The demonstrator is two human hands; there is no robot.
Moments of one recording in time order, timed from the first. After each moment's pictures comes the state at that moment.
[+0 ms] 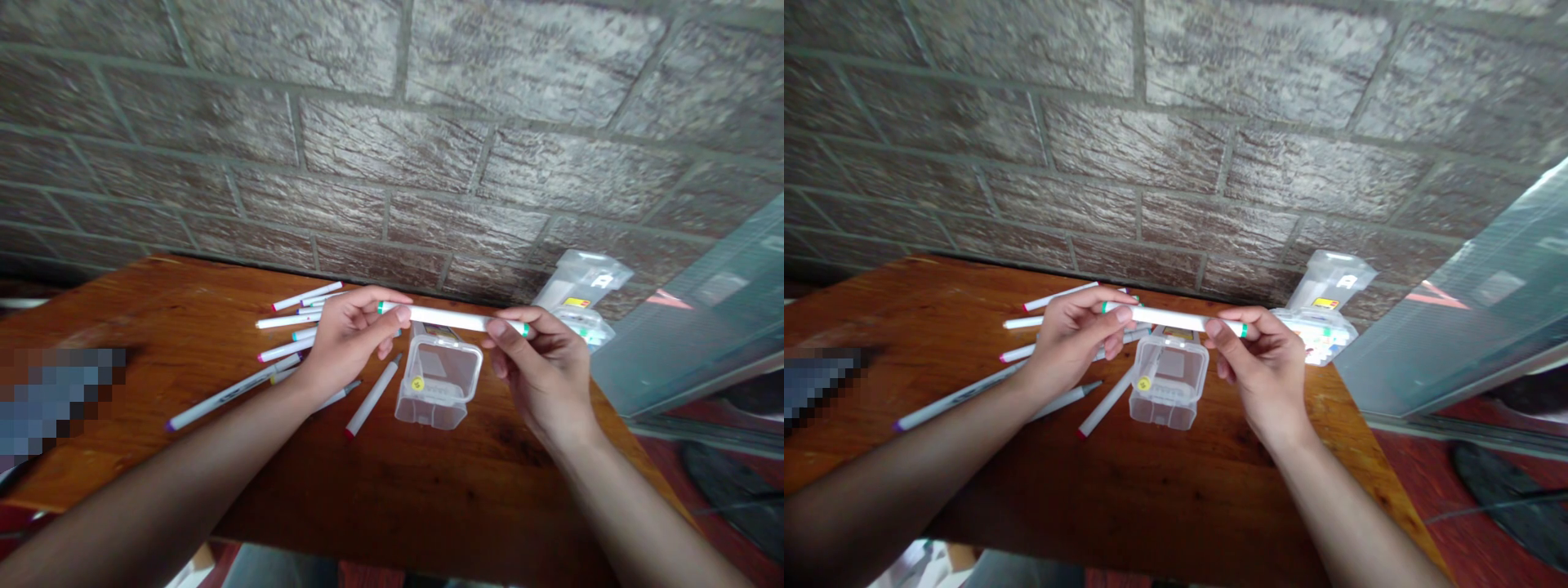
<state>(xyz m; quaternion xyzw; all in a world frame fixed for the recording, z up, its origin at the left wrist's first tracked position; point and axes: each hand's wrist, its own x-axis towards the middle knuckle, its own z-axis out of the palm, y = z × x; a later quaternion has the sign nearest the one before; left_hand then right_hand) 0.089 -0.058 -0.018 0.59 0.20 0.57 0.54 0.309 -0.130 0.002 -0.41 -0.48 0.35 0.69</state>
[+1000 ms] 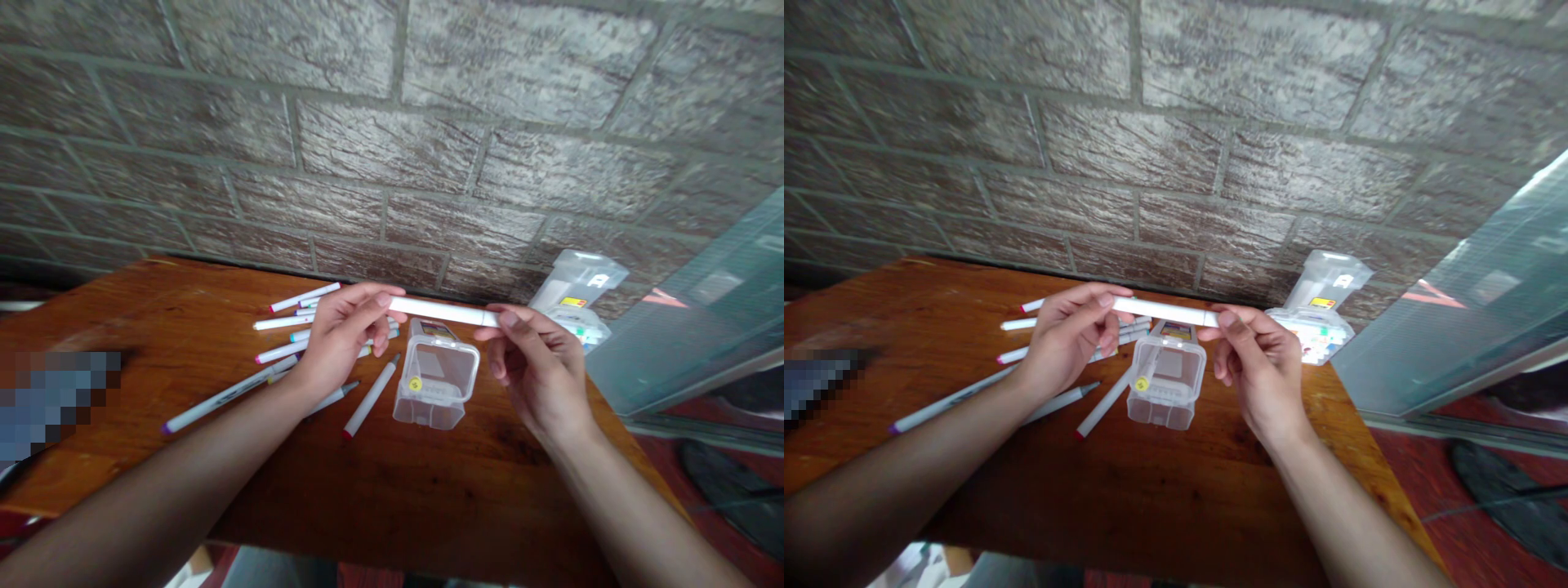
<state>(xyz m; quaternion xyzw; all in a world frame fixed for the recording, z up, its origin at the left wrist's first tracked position) 0.090 -0.059 -0.008 0.53 0.20 0.58 0.59 0.307 -0.132 0.009 -0.40 -0.46 0.38 0.69</state>
